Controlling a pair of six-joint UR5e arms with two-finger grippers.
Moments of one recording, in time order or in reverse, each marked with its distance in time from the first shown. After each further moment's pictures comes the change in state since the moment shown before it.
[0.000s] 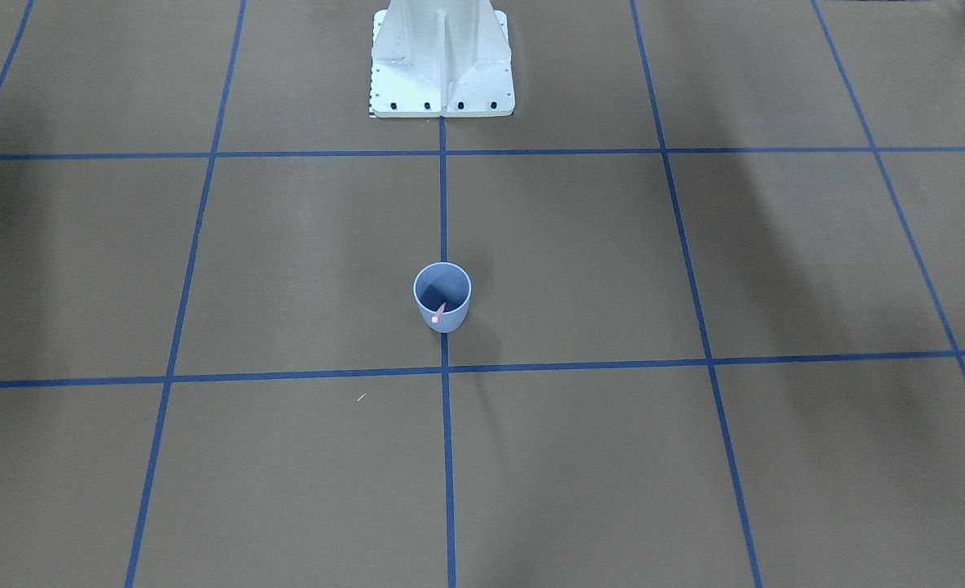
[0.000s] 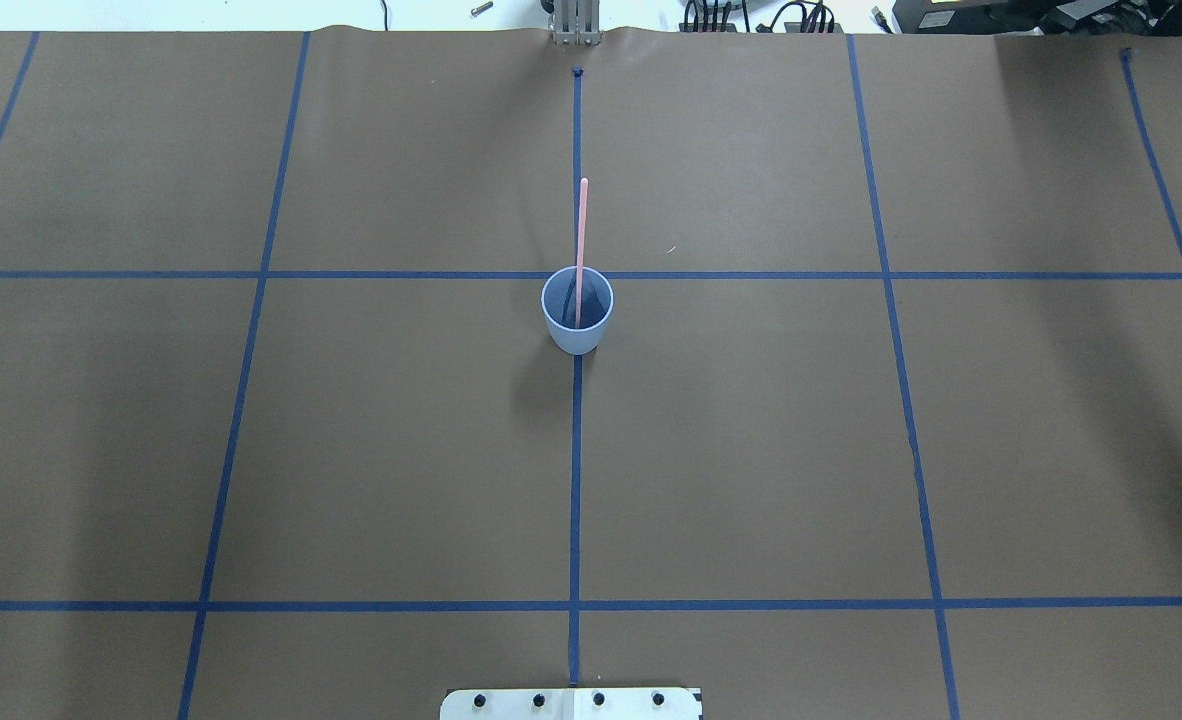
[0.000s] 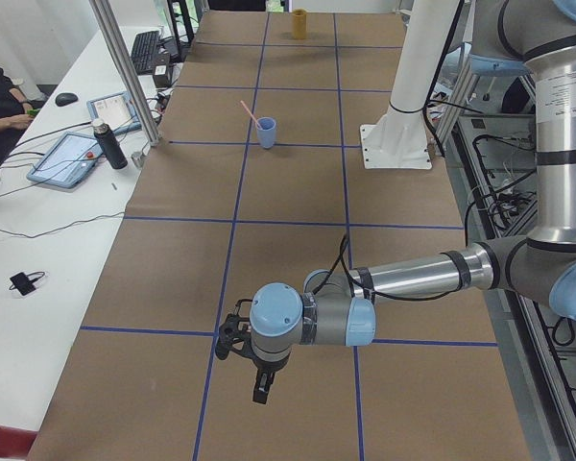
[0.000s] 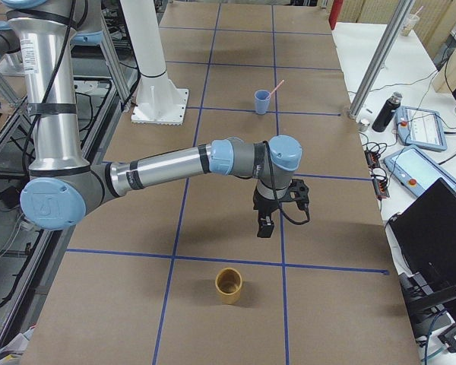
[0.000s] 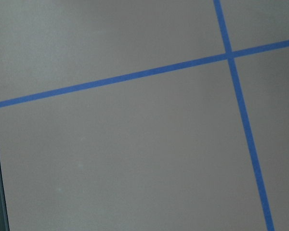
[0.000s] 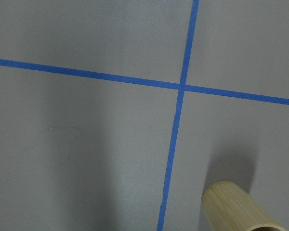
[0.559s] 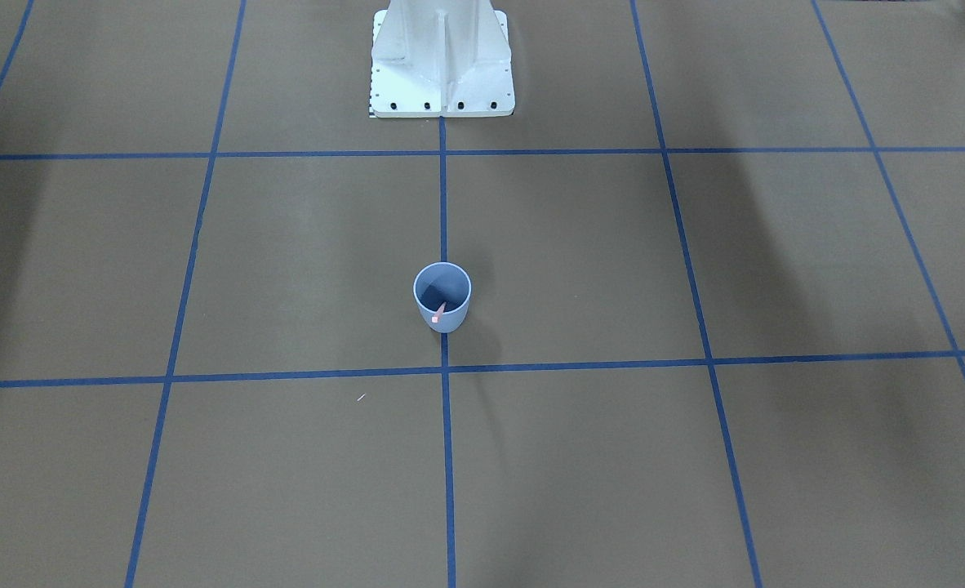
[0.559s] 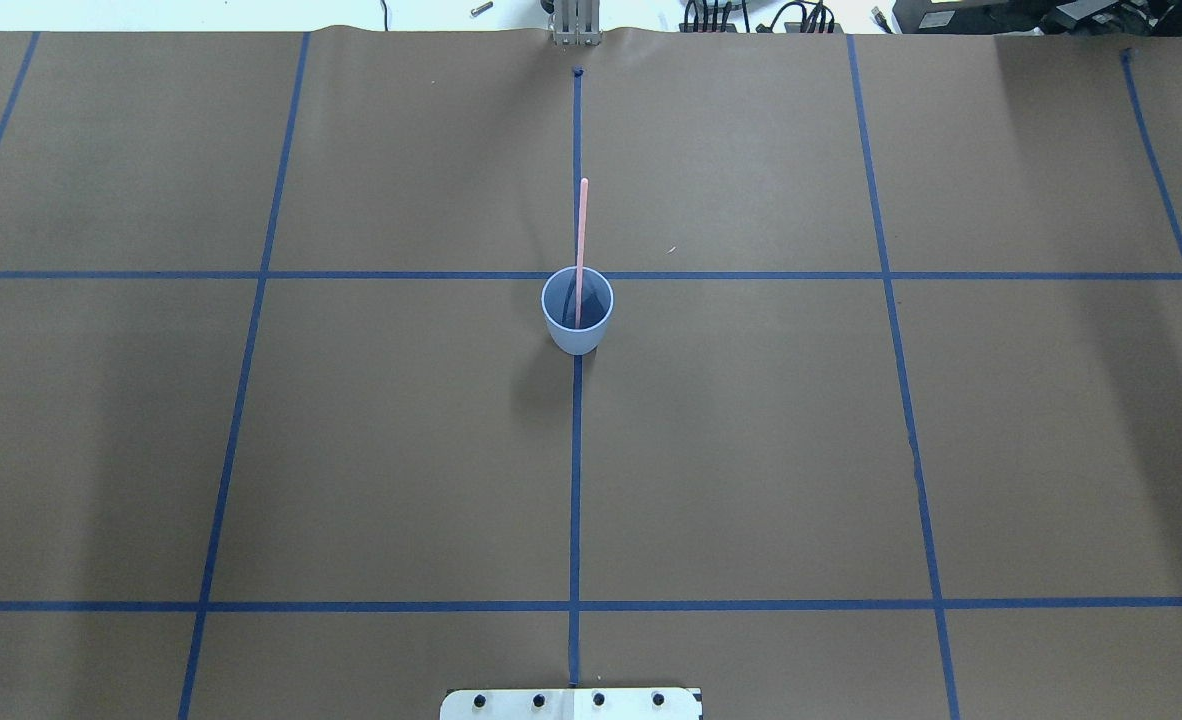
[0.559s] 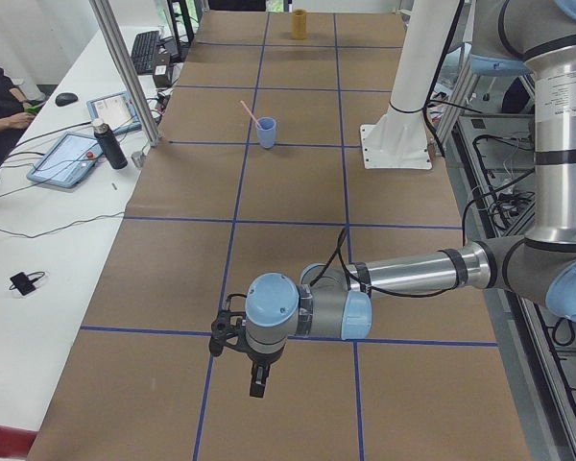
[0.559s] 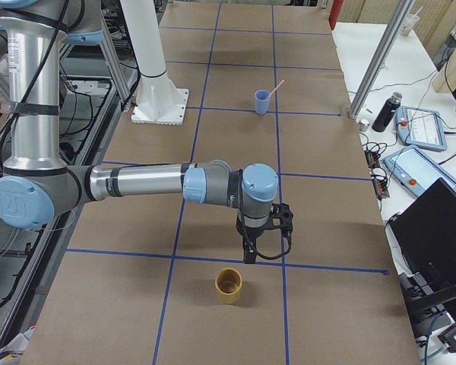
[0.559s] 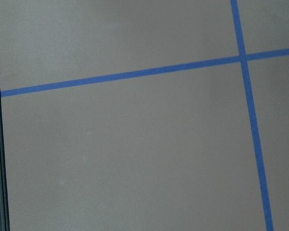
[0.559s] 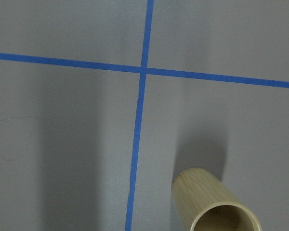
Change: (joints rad) left arm -0.001 -0.016 -0.053 0.009 0.003 -0.158; right arm 0.069 -0.122 -0.041 0.175 0.009 -0.007
